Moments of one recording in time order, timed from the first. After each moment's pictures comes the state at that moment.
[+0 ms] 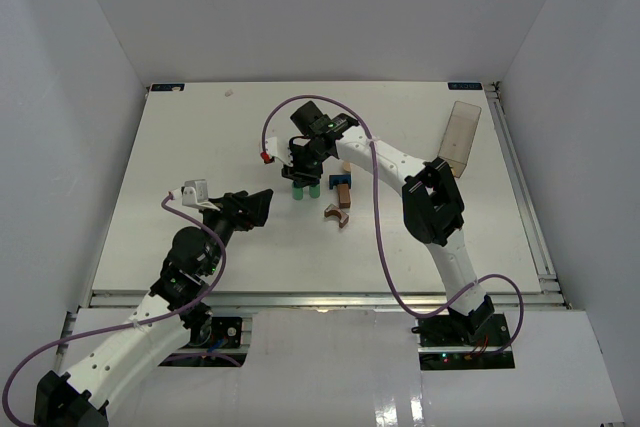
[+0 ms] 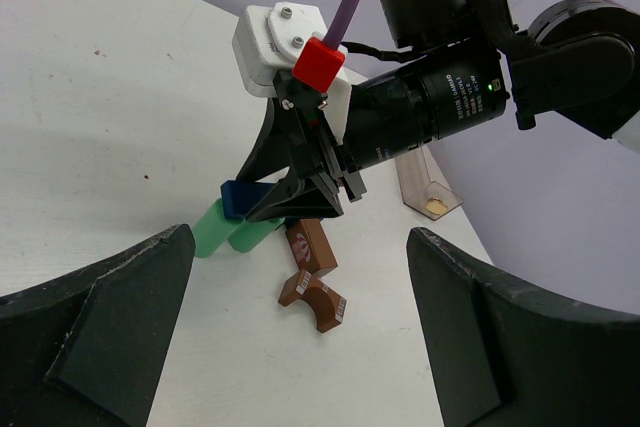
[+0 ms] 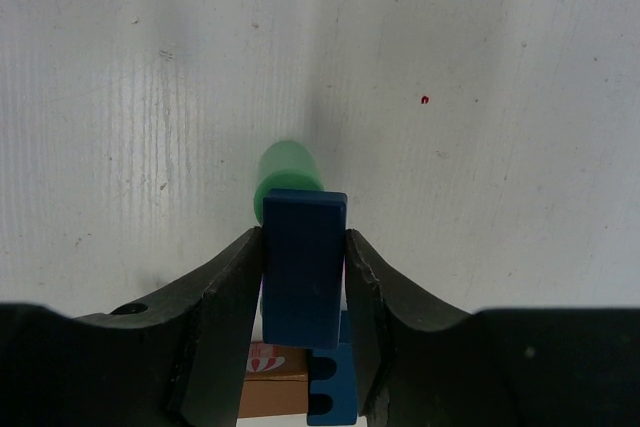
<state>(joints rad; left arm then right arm) -0.58 0.48 0.23 0.34 -0.22 -0.62 0.78 2.22 1.99 -0.85 -0.40 -0.87</state>
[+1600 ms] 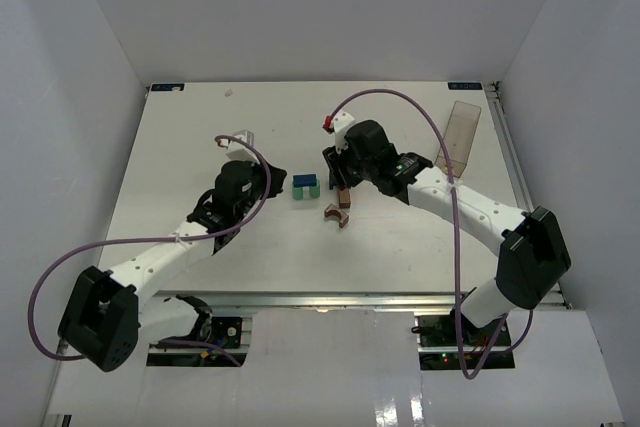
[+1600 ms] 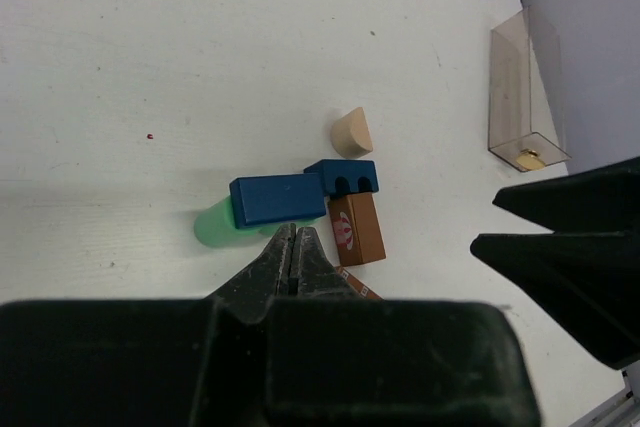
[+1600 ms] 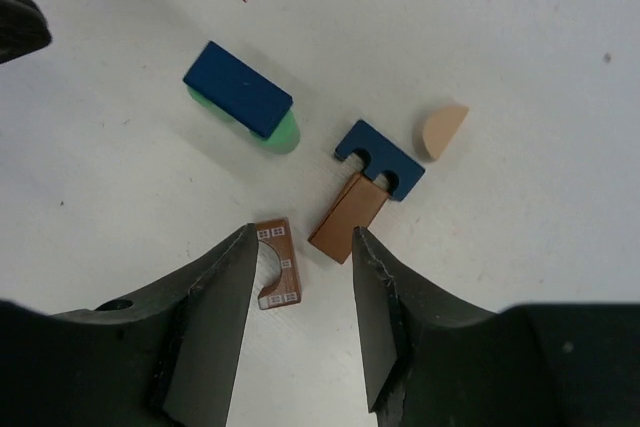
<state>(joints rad) -0.54 1.13 0.62 0.23 -0.14 -0.64 0.77 1.52 1.24 -0.32 -0.01 -0.06</state>
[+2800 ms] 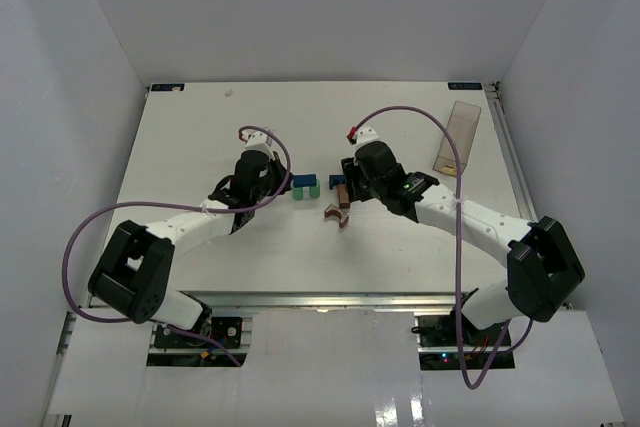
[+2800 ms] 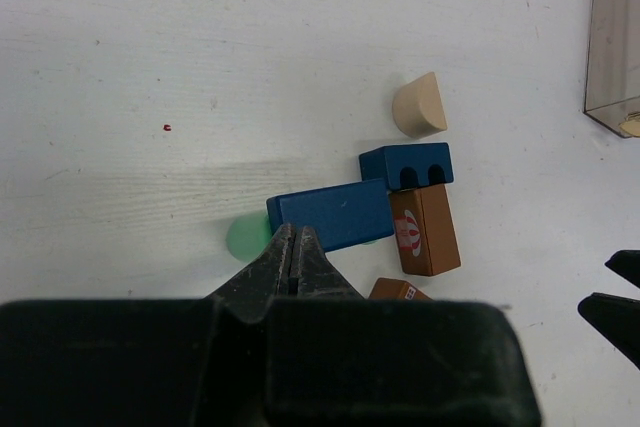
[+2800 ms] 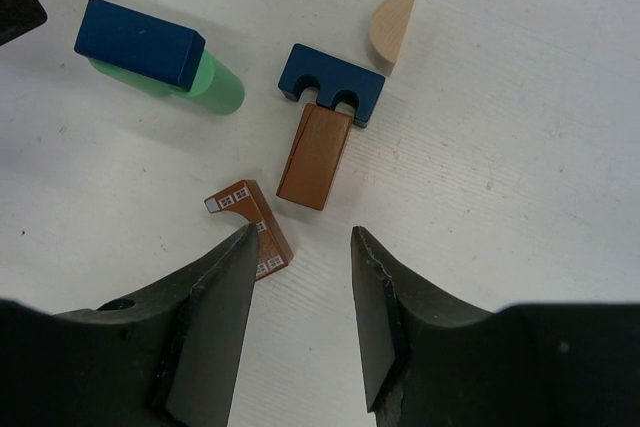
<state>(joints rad) -0.51 1.44 0.73 0.26 -0.09 -0.55 0.77 1.44 1.01 -0.26 0.20 0.25</state>
